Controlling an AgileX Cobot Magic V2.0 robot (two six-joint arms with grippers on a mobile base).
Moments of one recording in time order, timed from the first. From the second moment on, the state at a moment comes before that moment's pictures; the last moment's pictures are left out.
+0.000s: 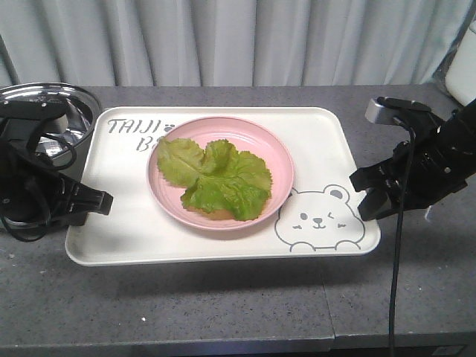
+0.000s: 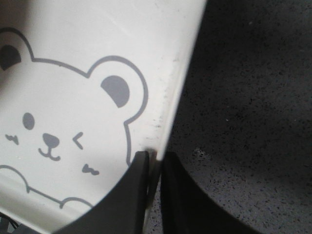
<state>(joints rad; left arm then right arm) -0.32 1.34 -1.13 -0.06 0.98 -0.14 0.08 1.57 -1.29 0.44 1.17 -0.34</state>
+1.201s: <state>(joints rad) -0.32 1.34 -1.13 -0.05 0.98 -0.14 0.08 1.57 -1.29 0.45 1.17 -0.35</state>
